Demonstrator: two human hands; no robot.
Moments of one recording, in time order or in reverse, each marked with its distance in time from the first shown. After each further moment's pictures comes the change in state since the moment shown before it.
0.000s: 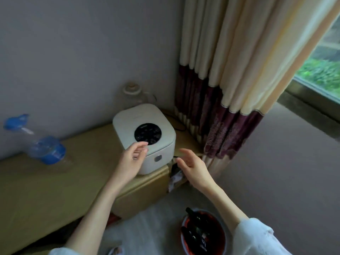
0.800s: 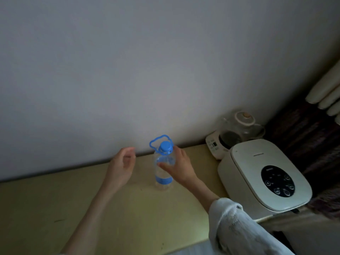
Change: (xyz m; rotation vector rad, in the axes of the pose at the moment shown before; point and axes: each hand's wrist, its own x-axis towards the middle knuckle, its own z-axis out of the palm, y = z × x) left_hand 0.008 -0.180 -0.421 0.170 0.524 -0.110; right_hand 0.142 -0.261 0.395 -0.237 -0.180 -0.234
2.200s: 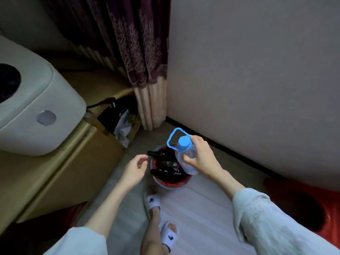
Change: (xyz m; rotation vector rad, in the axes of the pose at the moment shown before) left_hand -0.370 0.088 0.485 0.139 -1.081 0.056; right_hand -0.427 0.479 -0.206 -0.032 0.426 0.581
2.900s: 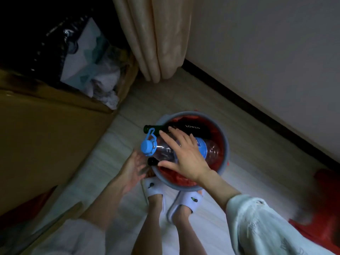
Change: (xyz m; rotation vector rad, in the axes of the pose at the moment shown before) left_hand 0.196 -0.252 0.154 -0.740 -0.146 -0.817; right_hand 0.143 0.195 0.294 -0.111 -0.388 -0.180
